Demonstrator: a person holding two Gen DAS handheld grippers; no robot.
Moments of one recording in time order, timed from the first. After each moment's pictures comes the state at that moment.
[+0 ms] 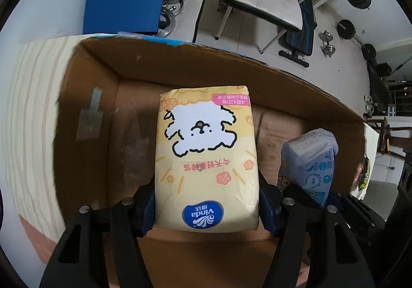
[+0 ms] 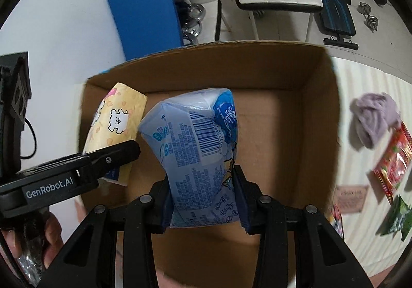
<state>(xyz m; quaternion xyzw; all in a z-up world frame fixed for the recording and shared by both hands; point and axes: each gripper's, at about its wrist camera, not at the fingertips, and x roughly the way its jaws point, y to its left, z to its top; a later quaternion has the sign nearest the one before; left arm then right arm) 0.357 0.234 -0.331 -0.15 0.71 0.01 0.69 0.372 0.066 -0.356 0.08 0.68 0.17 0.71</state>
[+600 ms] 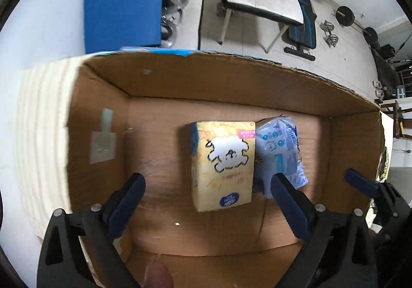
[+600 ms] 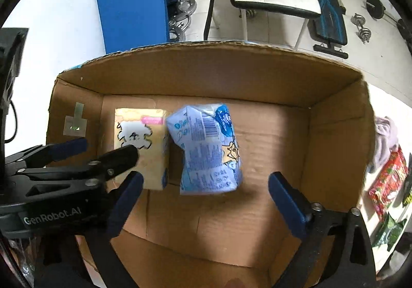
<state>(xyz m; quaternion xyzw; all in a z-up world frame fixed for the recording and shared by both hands) 0.342 0.238 -0.321 -0.08 0.69 0.01 0.71 0.387 0.095 -0.370 0.01 0.69 0.13 0.72</state>
